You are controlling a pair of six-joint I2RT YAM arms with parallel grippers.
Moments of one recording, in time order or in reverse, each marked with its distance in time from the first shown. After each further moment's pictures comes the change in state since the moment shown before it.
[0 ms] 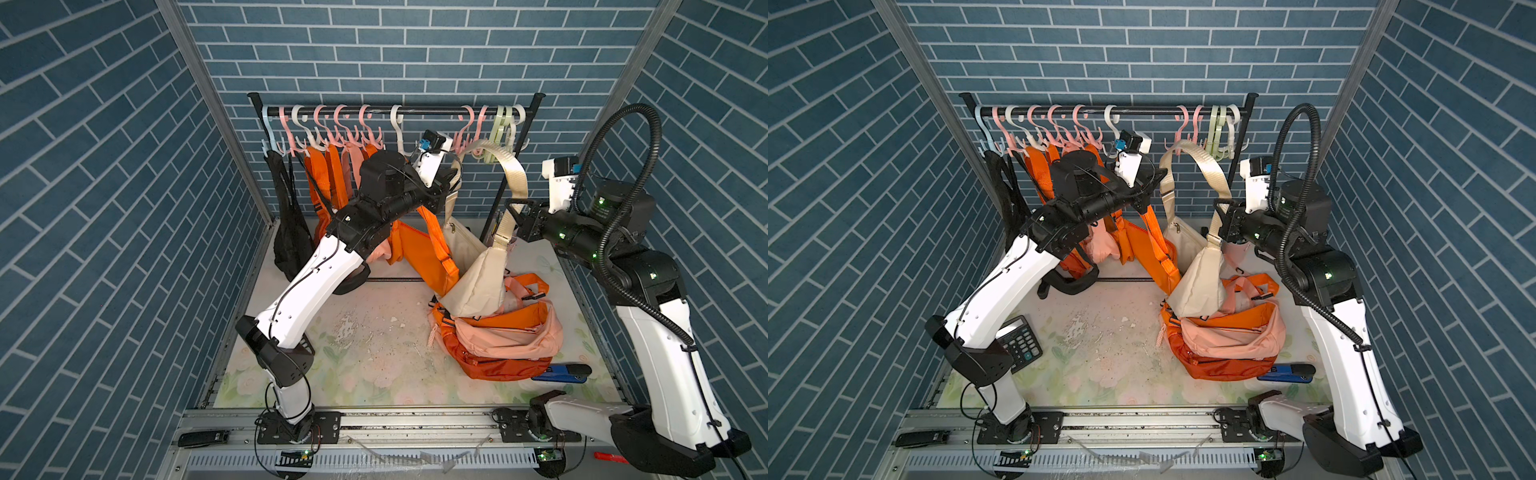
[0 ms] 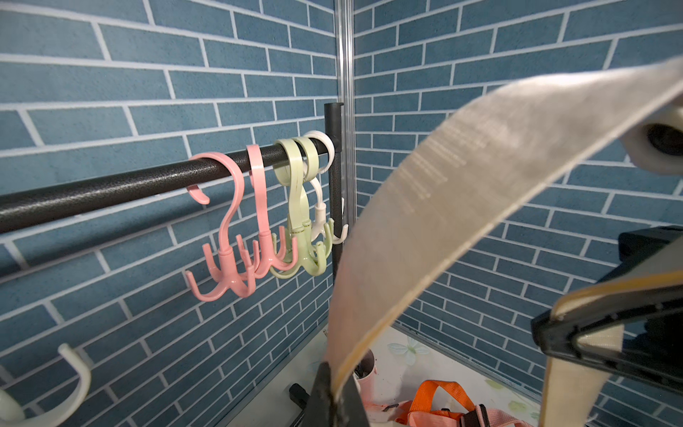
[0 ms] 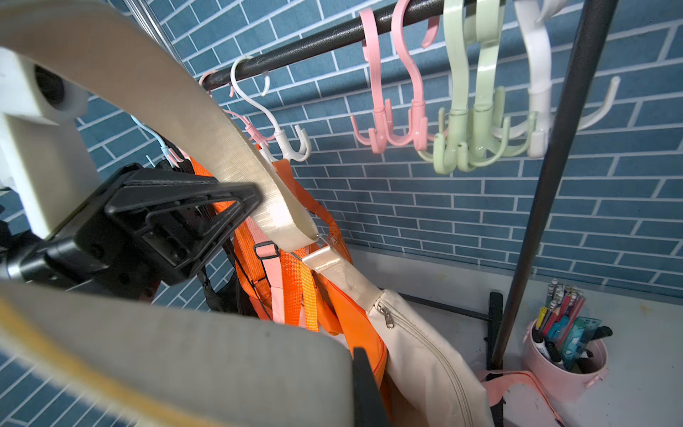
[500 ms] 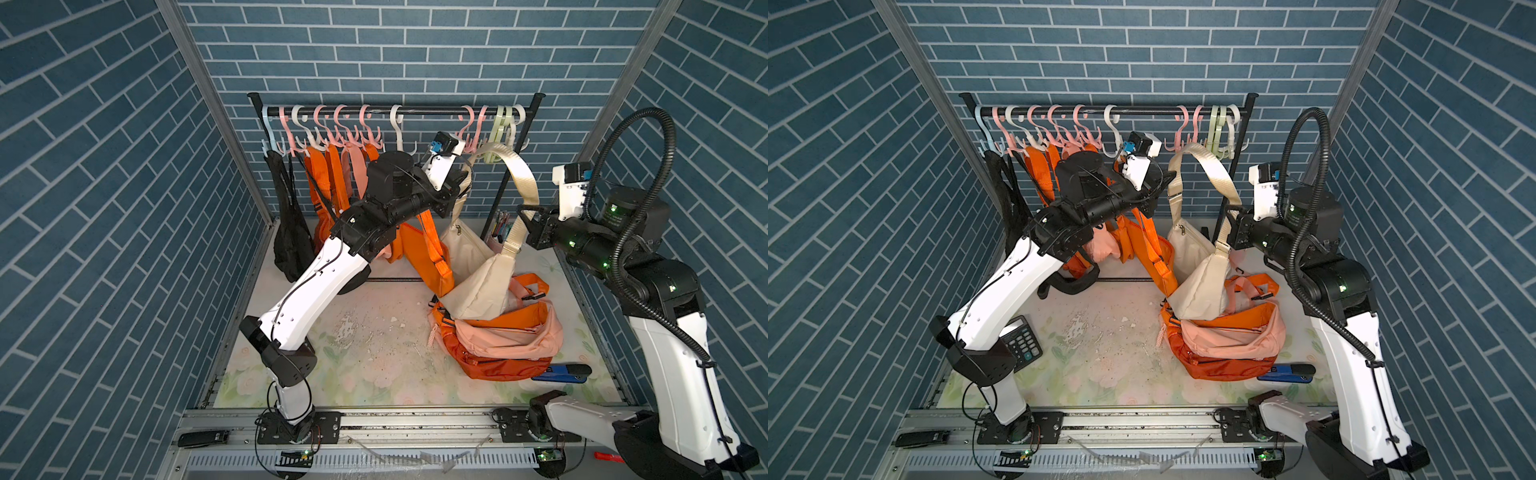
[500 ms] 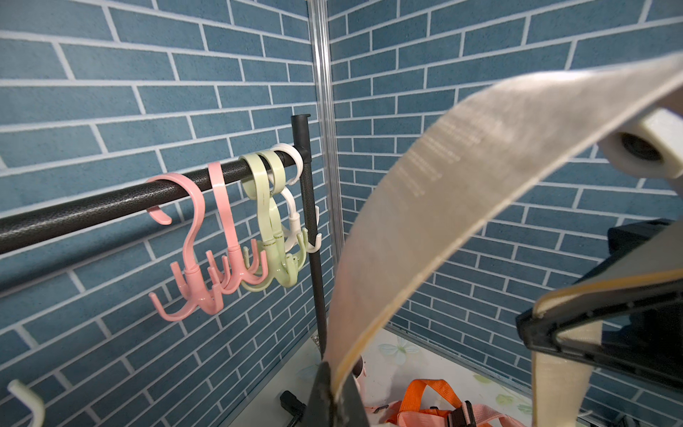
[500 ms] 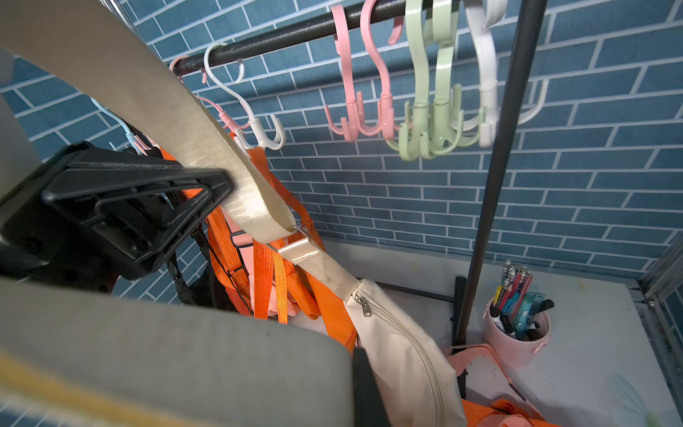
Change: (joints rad) left arm -0.051 0.021 0.055 -0.042 -0.014 0.031; right arm 0.000 -0.042 0.036 -0.106 0.090 -0.045
